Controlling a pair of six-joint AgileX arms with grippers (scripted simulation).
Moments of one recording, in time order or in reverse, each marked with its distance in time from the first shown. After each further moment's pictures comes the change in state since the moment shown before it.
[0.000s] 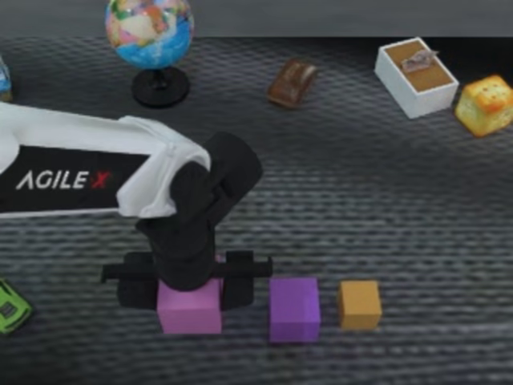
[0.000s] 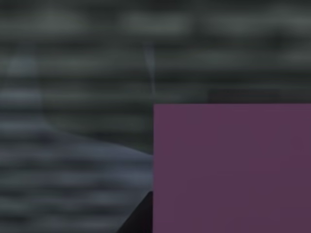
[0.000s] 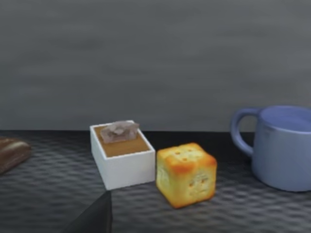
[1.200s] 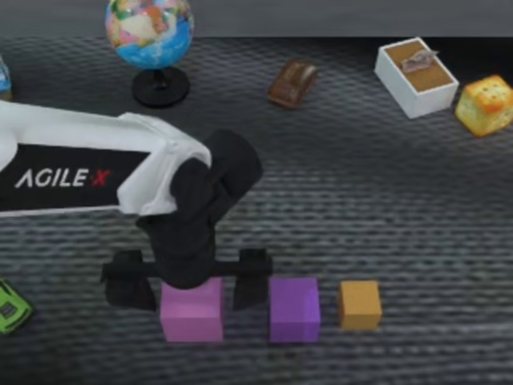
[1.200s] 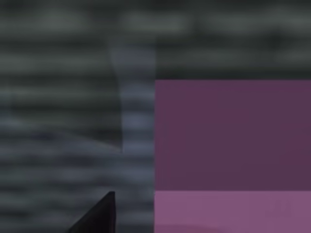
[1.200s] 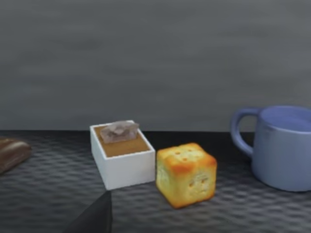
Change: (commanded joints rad) left arm 0.000 -0.007 0.014 -0.017 -0.001 -0.002; right arm 0.000 0.000 0.000 0.000 0.000 0.000
